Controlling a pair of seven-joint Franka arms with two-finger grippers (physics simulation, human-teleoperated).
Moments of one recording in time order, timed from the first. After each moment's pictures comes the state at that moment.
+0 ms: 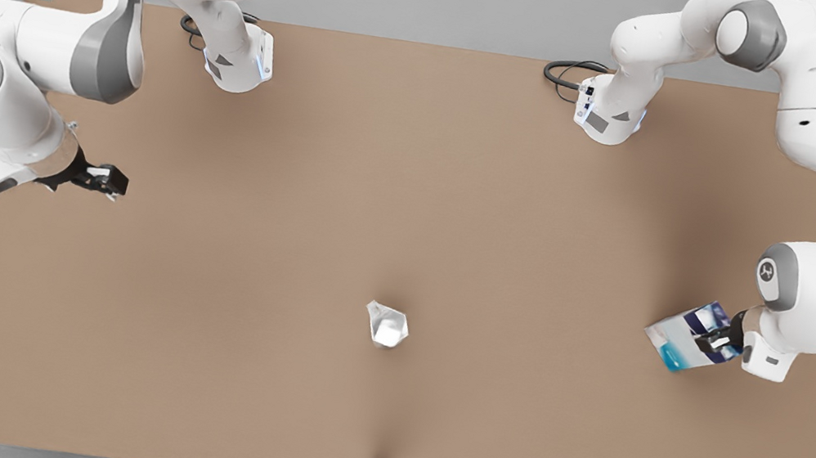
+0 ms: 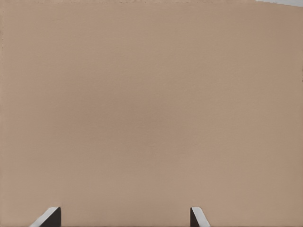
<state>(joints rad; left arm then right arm) 0.29 0.46 -0.10 -1.69 0.08 2.00 -0.40 0.16 0.19 -0.10 -1.43 -0.13 1.56 0.03</state>
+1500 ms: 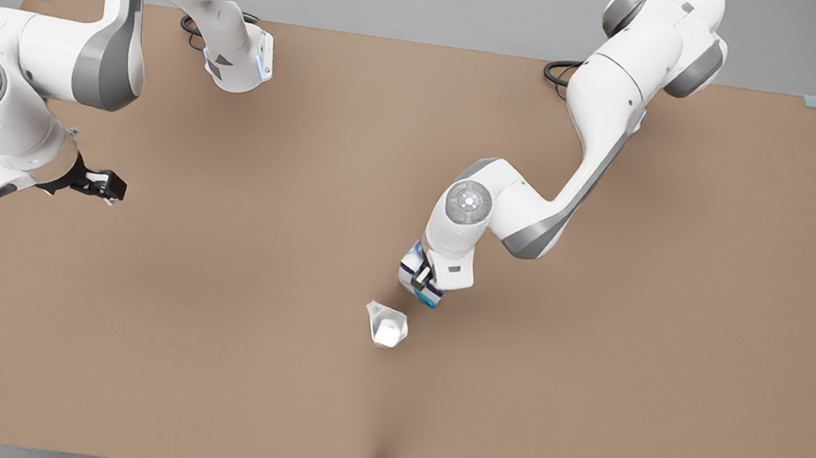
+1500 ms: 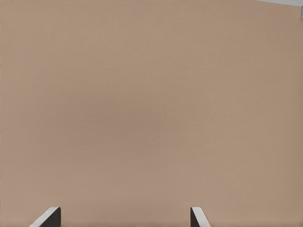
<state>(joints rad) -0.49 0.65 -0.24 -1.38 0.11 2.06 -1.77 0.16 0.19 -0.10 -1.44 -0.15 1.56 0.04</state>
